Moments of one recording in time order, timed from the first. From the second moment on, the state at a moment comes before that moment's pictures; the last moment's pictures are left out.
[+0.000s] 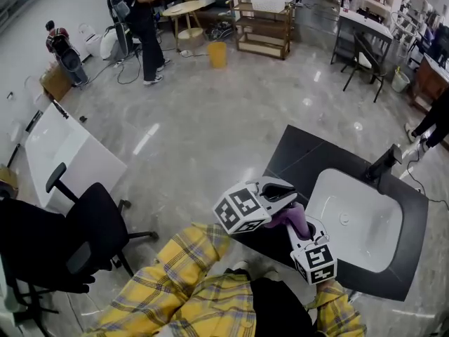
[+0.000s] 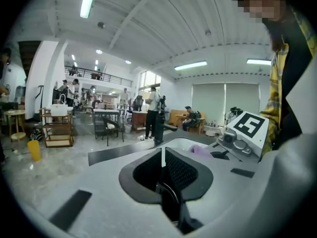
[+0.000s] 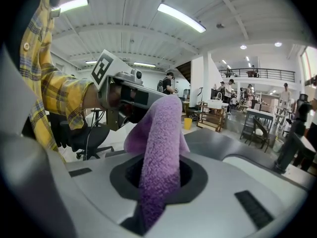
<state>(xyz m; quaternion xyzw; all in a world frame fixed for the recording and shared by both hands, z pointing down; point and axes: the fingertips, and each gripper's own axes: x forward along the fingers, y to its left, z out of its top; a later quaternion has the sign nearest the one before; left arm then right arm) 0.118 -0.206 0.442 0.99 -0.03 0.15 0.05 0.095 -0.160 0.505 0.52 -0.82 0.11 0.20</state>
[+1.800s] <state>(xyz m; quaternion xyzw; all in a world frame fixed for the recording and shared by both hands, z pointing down) 0.103 -0.218 0.433 0.98 -0.11 0.12 0.10 0.100 -0.137 0.534 0.52 -0.81 0.21 0.18</state>
